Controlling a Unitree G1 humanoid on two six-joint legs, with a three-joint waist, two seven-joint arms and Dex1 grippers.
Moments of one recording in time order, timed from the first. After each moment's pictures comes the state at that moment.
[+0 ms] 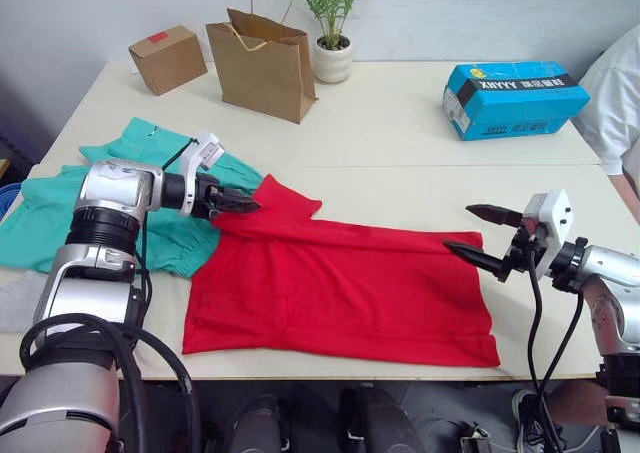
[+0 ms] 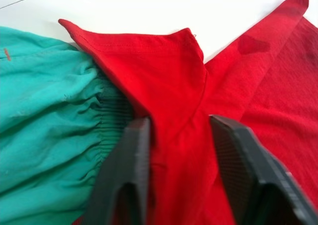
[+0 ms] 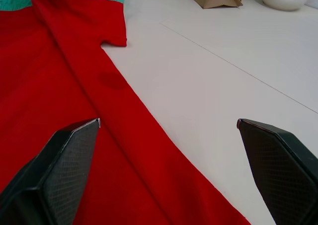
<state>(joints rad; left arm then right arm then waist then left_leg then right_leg) -1.09 0.65 -0.13 0.80 -0.15 0.75 -1.21 -0.29 -0.73 -0.25 0.11 0.43 0.20 1.10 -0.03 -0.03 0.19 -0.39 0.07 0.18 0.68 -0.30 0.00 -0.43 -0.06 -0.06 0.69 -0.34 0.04</state>
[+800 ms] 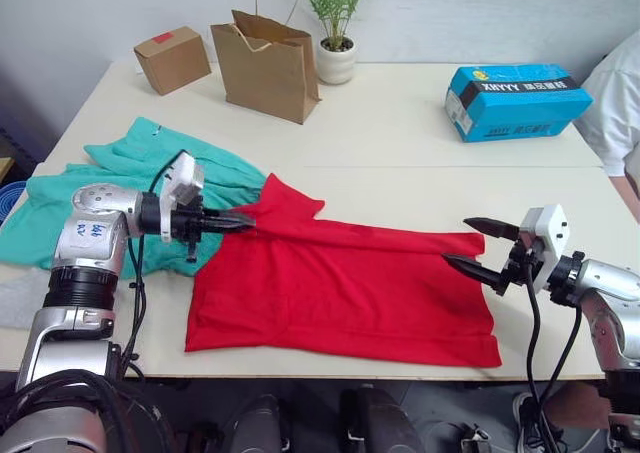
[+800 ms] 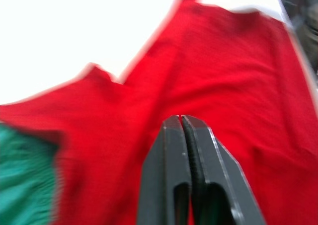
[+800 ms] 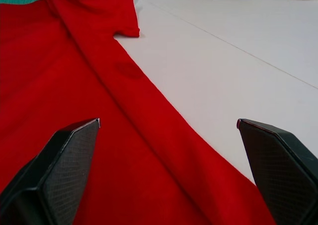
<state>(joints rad) -0.77 0.71 0.04 0.48 -0.29 0.31 -1.35 -0.19 -0.73 -0.24 0.06 0.45 0.20 1.08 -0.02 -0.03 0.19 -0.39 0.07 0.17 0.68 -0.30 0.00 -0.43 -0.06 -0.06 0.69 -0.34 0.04</state>
